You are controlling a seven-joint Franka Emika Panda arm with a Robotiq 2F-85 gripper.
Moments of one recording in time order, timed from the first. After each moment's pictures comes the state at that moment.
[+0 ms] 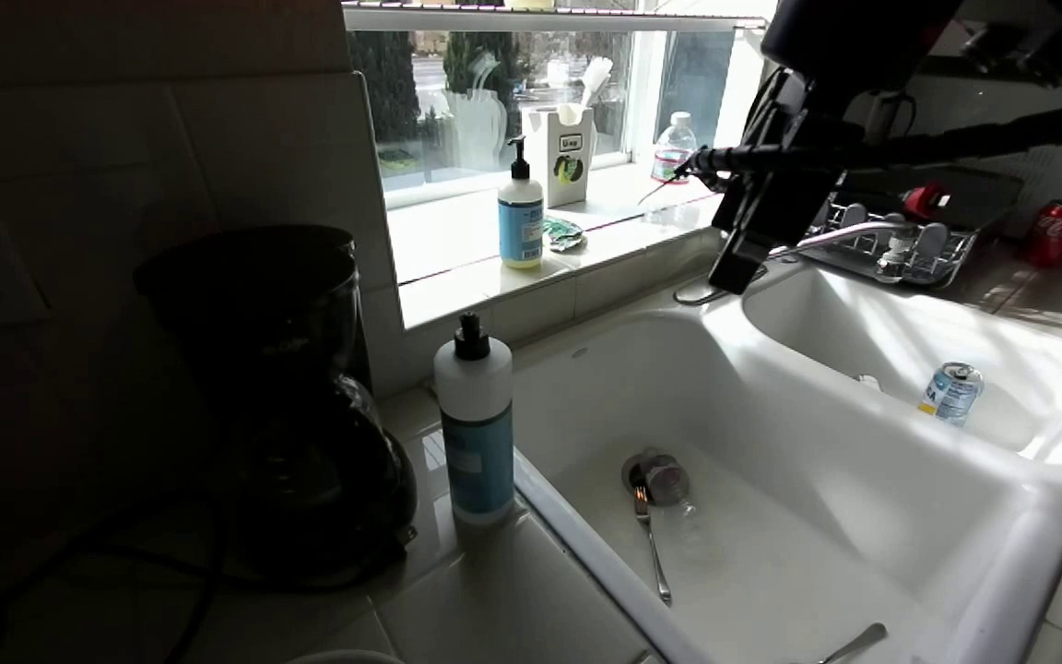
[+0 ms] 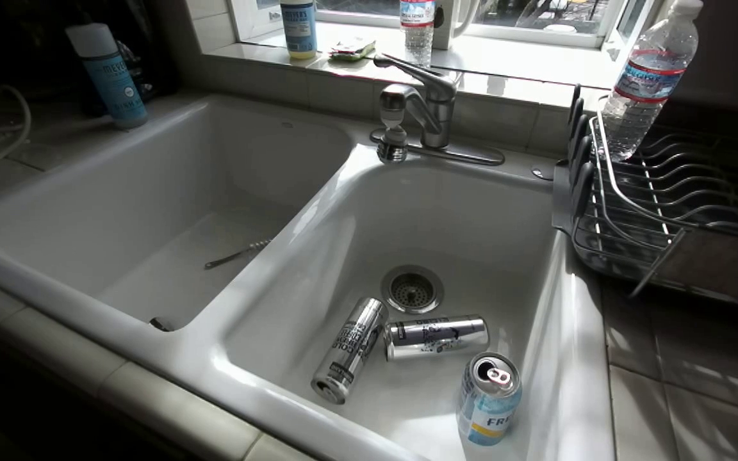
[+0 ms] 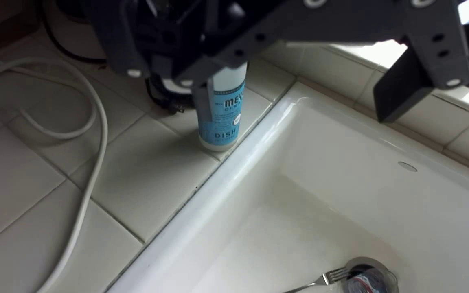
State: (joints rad) arm 0.29 -0.23 0.32 -1.98 0.01 2.03 -0.08
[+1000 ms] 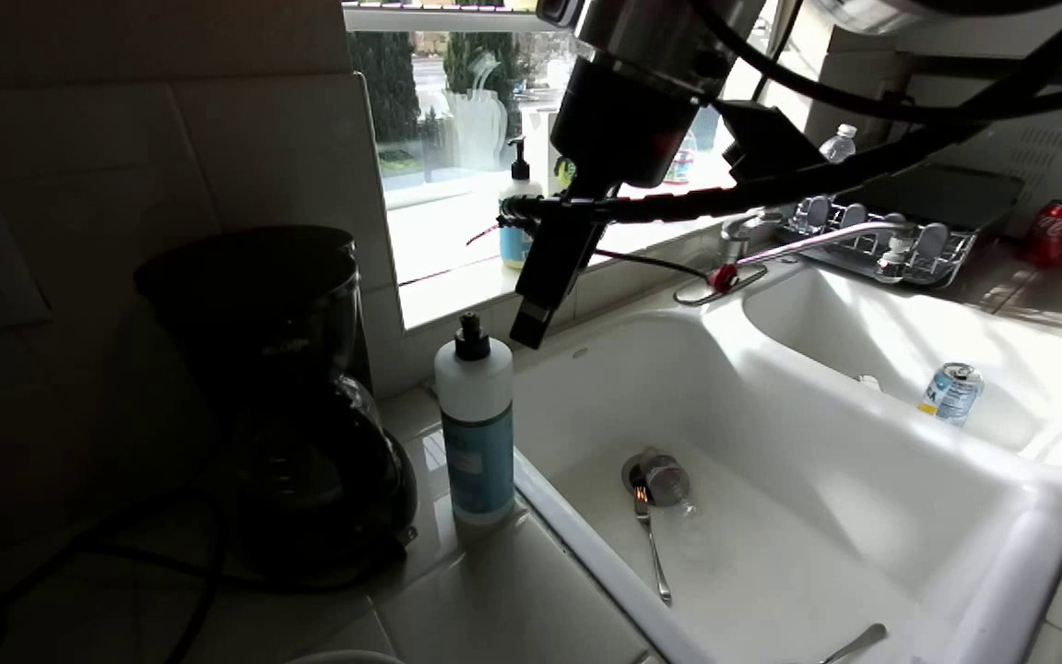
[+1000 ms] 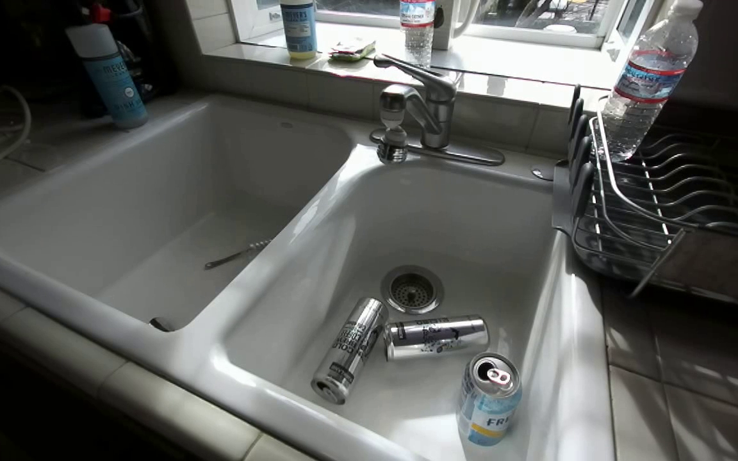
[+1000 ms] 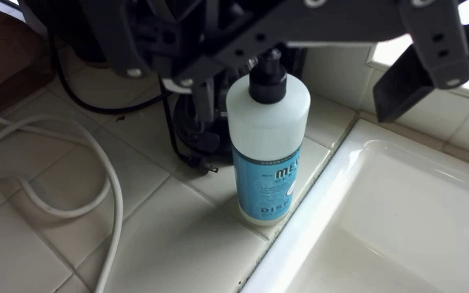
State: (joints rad) arm 0.33 0.11 0.34 -1.75 0.01 2.19 -0.04
